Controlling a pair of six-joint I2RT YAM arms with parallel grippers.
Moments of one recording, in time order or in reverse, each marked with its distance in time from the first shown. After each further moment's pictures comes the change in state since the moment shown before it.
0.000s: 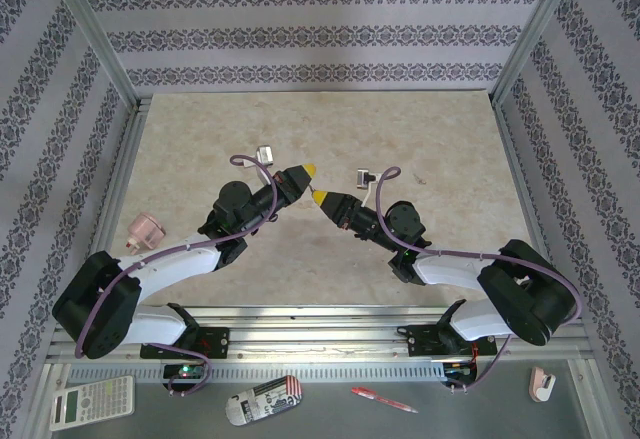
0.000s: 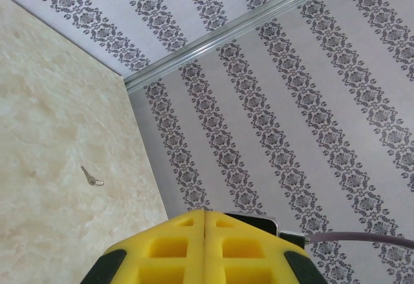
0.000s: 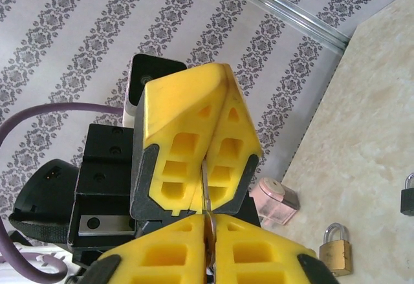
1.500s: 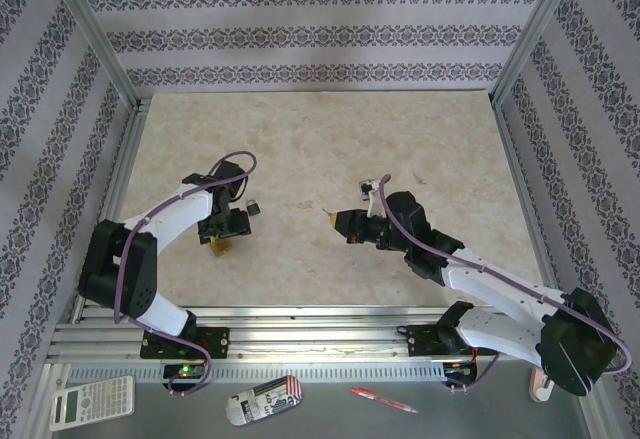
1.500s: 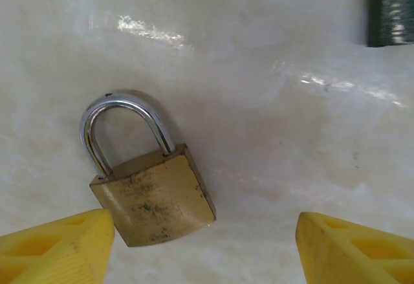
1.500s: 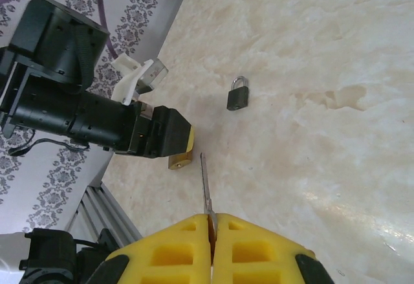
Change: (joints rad) left arm 0.355 0.237 0.352 -1.696 -0.232 0.525; right arm -0.034 -0.340 0.124 -1.055 0.024 -0.391
